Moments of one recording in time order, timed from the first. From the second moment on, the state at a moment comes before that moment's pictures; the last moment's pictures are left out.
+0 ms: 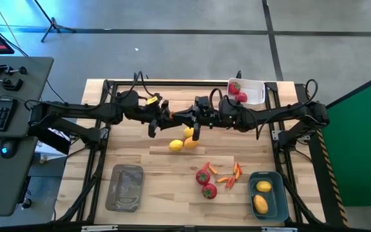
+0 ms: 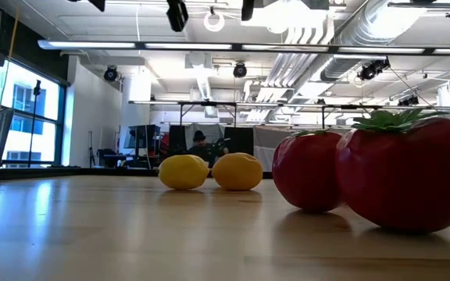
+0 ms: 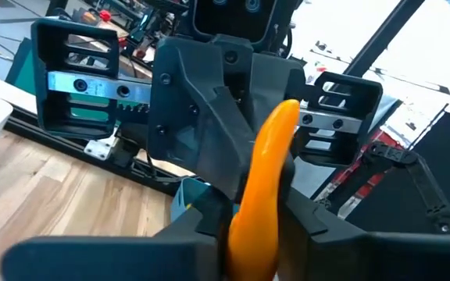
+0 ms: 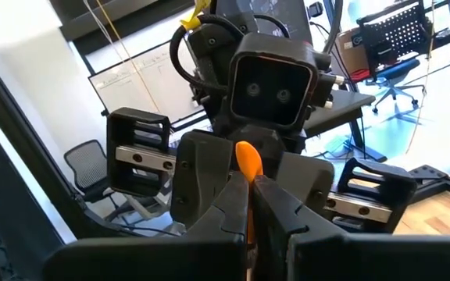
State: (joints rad) left arm 0.12 1.23 0.87 0.38 0.33 -0.57; right arm 0.02 1.57 1.19 0.48 0.06 0.38
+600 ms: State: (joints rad) left arm 0.19 1.18 0.88 0.18 0.43 -0.51; right arm 0.02 1.57 1.19 0.36 0.18 0.42
